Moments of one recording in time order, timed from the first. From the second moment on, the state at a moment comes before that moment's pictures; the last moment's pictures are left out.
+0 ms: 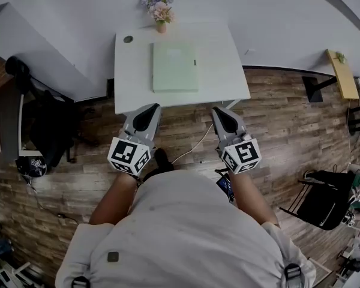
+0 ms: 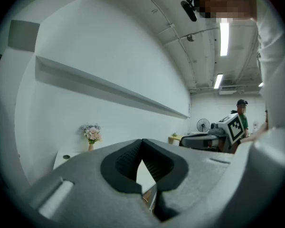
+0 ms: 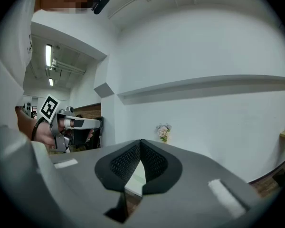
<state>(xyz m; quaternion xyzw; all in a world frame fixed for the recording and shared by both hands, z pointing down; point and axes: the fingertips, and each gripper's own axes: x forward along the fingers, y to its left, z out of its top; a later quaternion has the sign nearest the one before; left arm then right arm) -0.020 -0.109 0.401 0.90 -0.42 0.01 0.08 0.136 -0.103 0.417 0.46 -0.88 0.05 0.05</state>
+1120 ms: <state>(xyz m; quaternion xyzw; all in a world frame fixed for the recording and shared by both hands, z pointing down) -0.030 0.099 0.369 0.89 -0.45 0.01 0.04 0.112 0.103 0.387 0.43 -0.90 0.03 0.01</state>
